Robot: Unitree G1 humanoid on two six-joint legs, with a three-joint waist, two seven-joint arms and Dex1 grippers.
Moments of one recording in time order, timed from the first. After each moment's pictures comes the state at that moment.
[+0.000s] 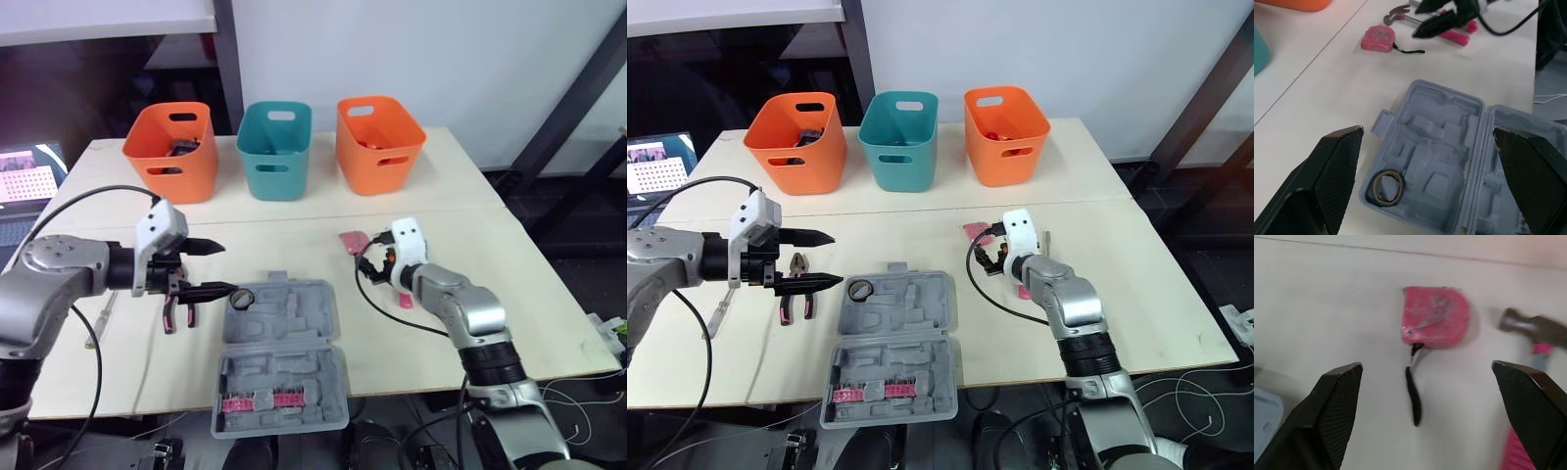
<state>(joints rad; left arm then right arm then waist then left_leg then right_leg) -0.37 0.98 0.11 -0.24 -0.56 0.68 -1.13 -0.56 -0.28 0.05 0.16 0.26 0.76 0.23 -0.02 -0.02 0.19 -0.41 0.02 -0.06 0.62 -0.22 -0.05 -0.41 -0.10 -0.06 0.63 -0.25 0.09</state>
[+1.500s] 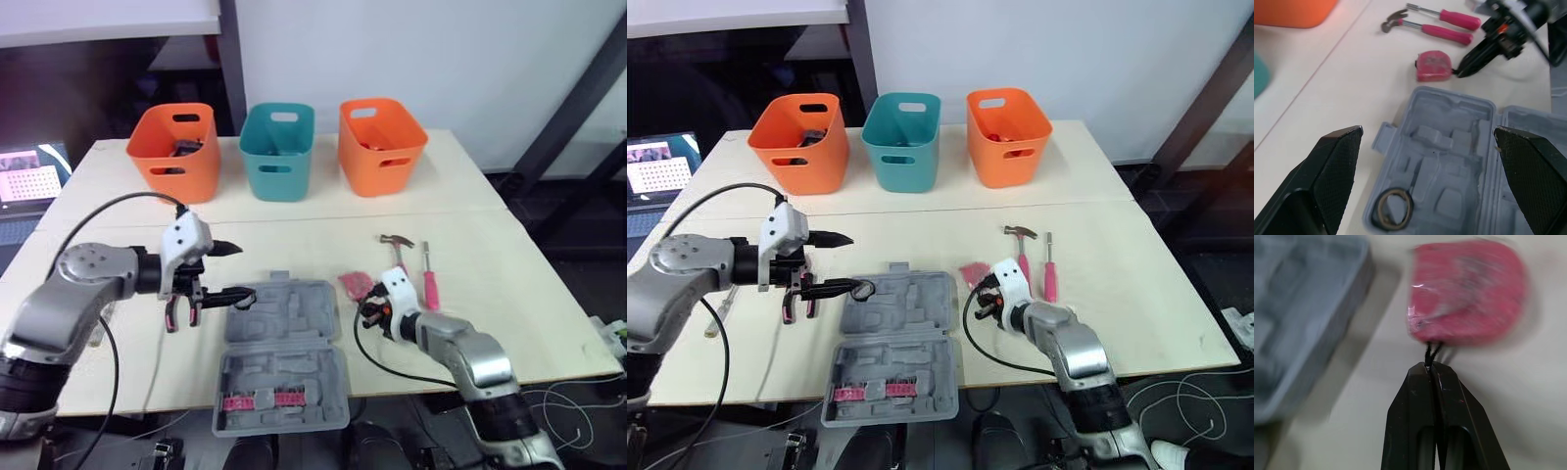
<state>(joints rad) -0.38 0.87 -0.03 -0.20 -0.43 0.48 -1.10 -0.18 -0.35 0.09 -0.24 0.22 0.97 0.46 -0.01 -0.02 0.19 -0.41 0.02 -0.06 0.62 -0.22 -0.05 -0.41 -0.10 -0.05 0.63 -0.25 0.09</state>
